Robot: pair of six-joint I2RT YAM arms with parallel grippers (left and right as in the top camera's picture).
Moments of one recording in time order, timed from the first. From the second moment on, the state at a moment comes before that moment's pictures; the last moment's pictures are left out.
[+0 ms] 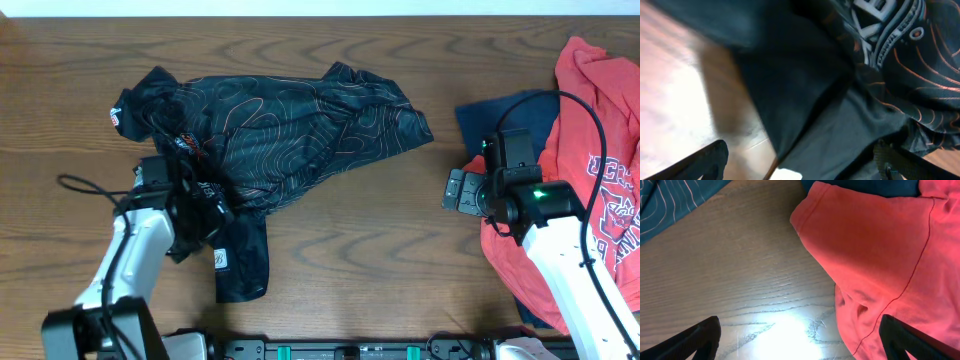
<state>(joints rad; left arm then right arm) 0.14 1.44 0.71 -0.71 0.16 -0.48 0.15 1.24 0.93 -0.87 0.13 0.38</state>
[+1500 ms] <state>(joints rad) 0.46 1.16 1.10 -1.34 0.29 -0.32 0.24 1.58 0.94 -0.42 -0.37 0.39</state>
